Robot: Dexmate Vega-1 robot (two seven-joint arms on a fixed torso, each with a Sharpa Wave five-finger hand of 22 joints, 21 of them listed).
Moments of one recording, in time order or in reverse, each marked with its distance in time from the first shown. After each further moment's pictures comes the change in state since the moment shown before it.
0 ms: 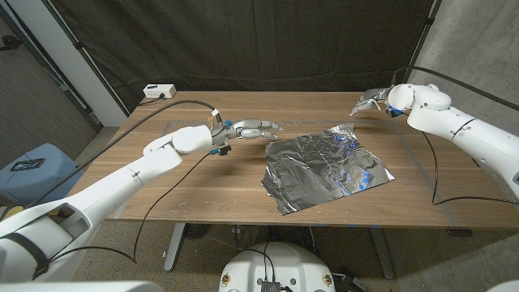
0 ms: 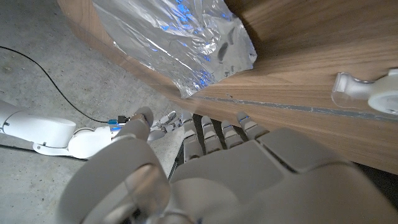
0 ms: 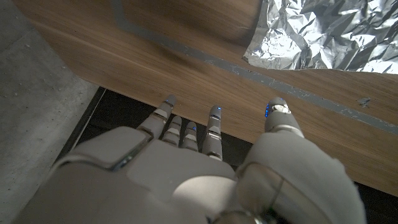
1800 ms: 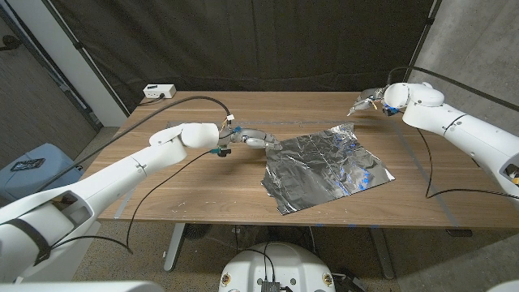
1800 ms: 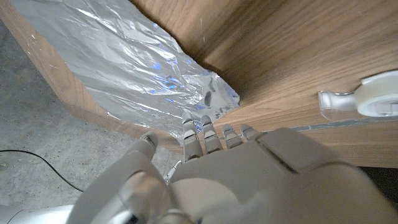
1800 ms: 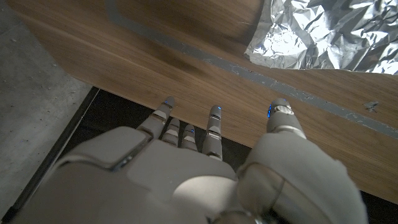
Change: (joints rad) left arm -0.086 0.012 0.088 -0.033 0.251 0.061 -0.122; left_hand -0.256 0.048 -0.059 0.170 -0.015 0.001 -0.009 -0.027 0.000 0.018 0.016 -0.015 -0.003 -0.050 0.021 0.000 0.003 -0.163 -0.037 -0.011 0.009; right arm 0.067 0.055 -0.049 0.113 -0.019 0.053 0.009; right_hand -0.011 -0.011 -0.022 0.011 0.008 0.008 0.000 0.000 0.000 -0.048 0.016 0.000 -0.003 -0.041 0.020 0.001 0.002 -0.030 0.005 0.000 0.000
